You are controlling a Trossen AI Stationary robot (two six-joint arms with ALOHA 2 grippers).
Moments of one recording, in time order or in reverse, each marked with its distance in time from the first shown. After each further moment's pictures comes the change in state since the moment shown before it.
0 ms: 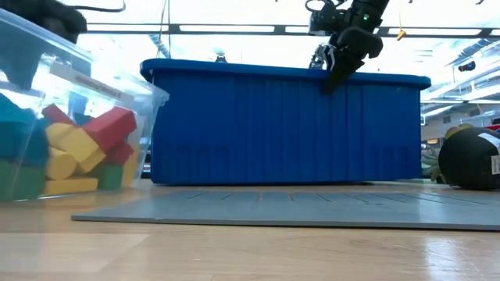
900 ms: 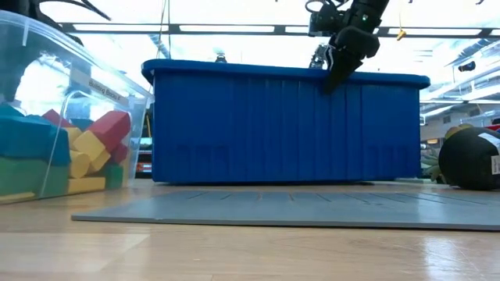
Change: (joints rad) left arm -0.070 0.190 0.000 -0.094 -0.079 -0.323; right arm -0.007 0.000 0.000 0.000 -0.001 0.049
